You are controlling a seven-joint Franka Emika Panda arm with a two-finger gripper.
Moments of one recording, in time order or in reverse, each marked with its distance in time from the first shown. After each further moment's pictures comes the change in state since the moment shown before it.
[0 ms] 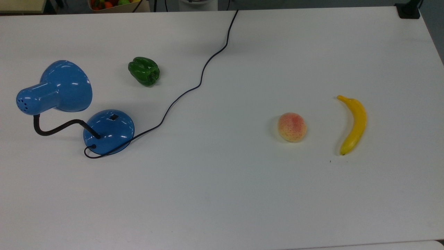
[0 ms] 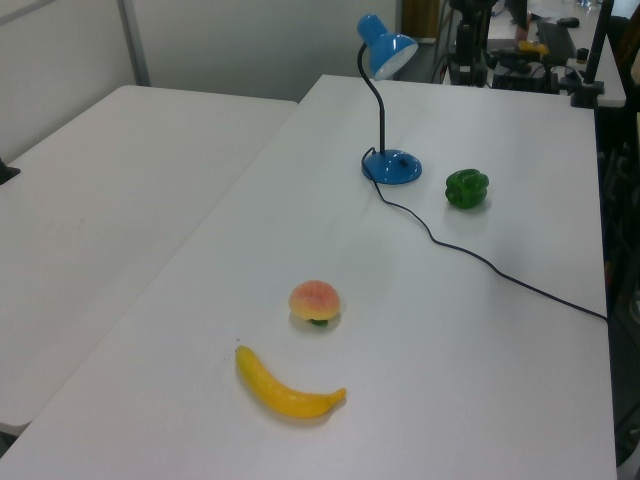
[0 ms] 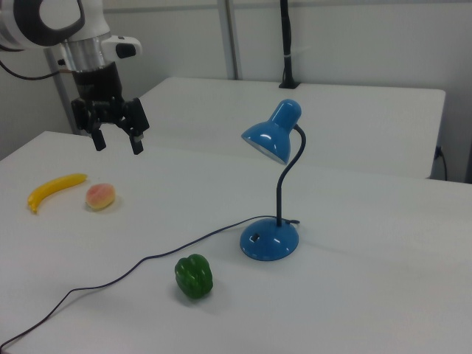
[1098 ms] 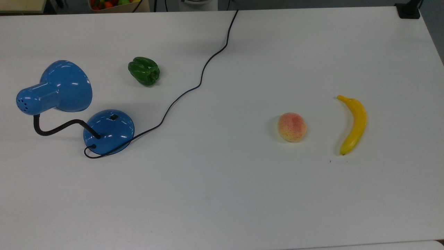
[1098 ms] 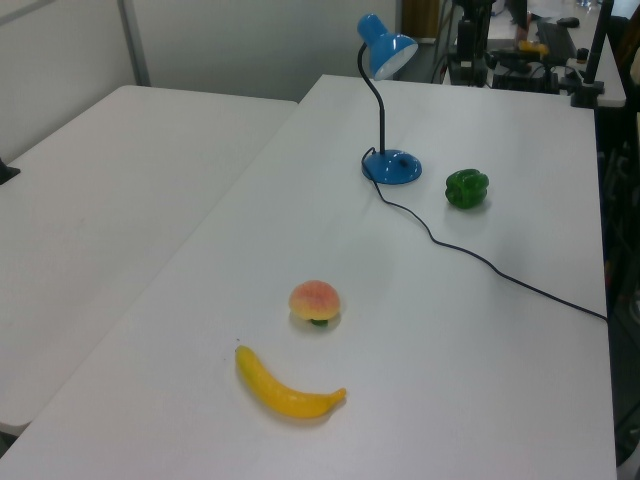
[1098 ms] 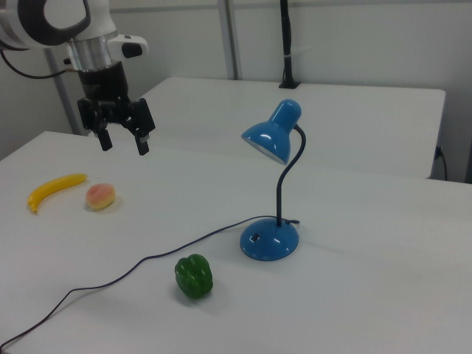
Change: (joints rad) arm -0.028 -0.001 -0.001 0.004 0.000 0.000 0.000
